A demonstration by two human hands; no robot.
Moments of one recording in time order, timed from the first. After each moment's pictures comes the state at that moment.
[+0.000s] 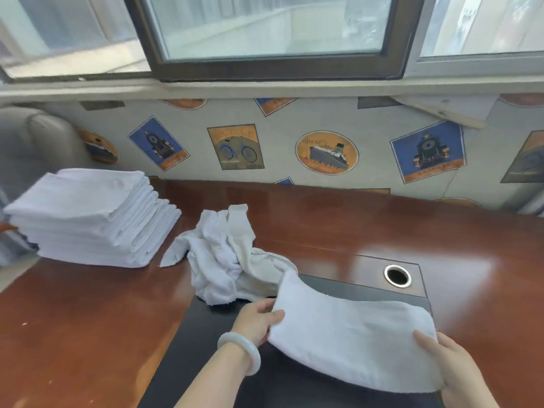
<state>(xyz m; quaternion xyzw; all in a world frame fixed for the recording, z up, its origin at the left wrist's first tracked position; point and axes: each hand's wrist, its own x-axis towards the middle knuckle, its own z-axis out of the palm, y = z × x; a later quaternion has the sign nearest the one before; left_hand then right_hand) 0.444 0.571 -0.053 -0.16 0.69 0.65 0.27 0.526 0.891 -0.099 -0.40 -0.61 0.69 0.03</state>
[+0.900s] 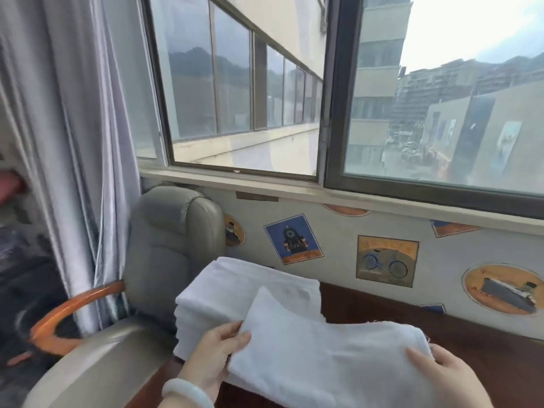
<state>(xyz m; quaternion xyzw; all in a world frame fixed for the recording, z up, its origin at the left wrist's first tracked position) 0.295 0.072 0.082 -0.12 0.61 0.78 0.06 0.299 0.417 0.083 -0.18 -0.74 0.65 0.07</state>
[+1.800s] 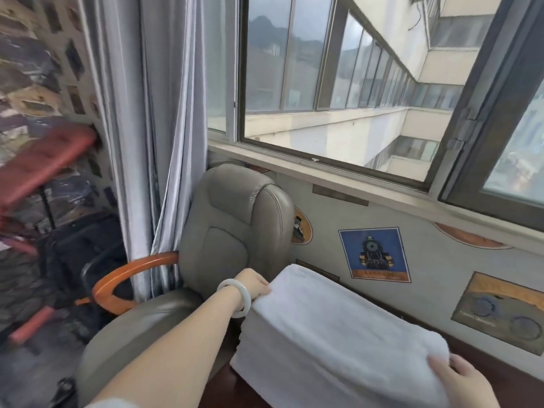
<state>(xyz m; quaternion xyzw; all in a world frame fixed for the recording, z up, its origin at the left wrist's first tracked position) 0.070 -0.126 0.048 -0.20 0.84 0.49 0.10 0.119 0.261 0.041 -0.20 -0.83 0.52 0.02</state>
